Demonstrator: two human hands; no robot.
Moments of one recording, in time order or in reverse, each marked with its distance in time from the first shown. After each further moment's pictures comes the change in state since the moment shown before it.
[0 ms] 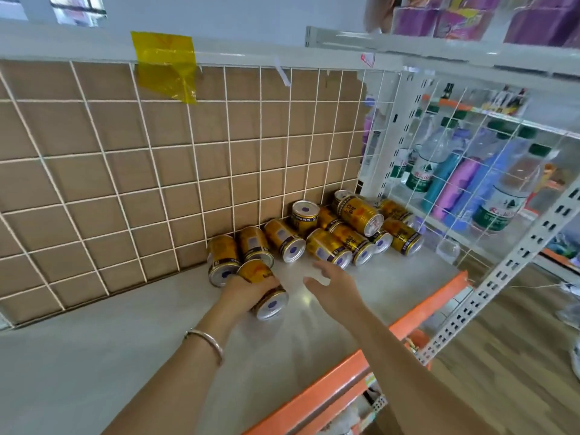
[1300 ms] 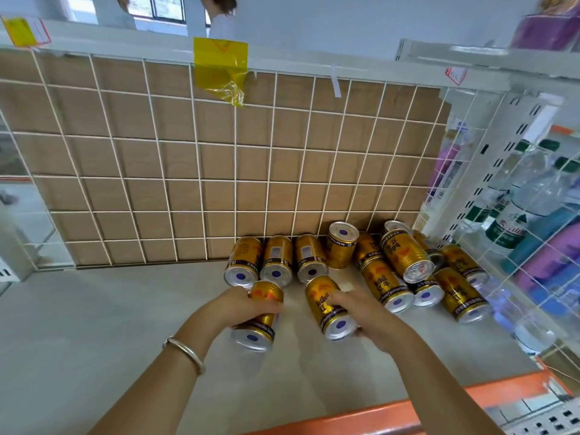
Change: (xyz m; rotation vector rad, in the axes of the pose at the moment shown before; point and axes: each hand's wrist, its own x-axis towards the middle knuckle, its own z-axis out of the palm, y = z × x) left_hand -0.003 -0.003 0.003 0.097 0.008 -0.106; right_hand 0.079 0.021 -0.037 0.122 -0.554 0.185
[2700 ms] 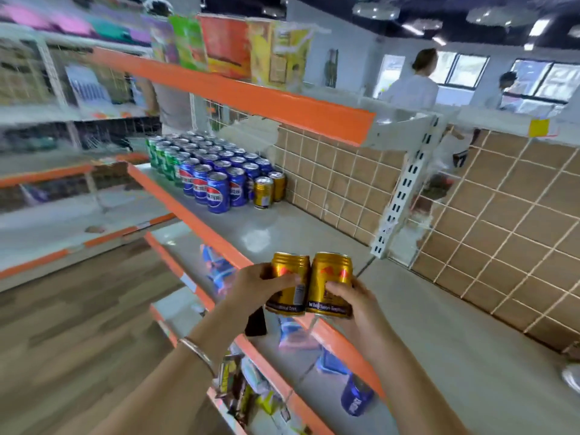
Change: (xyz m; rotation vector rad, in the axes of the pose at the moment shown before) left_hand -0.317 -0.340 -0.160 -0.800 0.976 -0.001; right_hand -0.200 -0.093 0.447 0.386 -0.939 -0.372
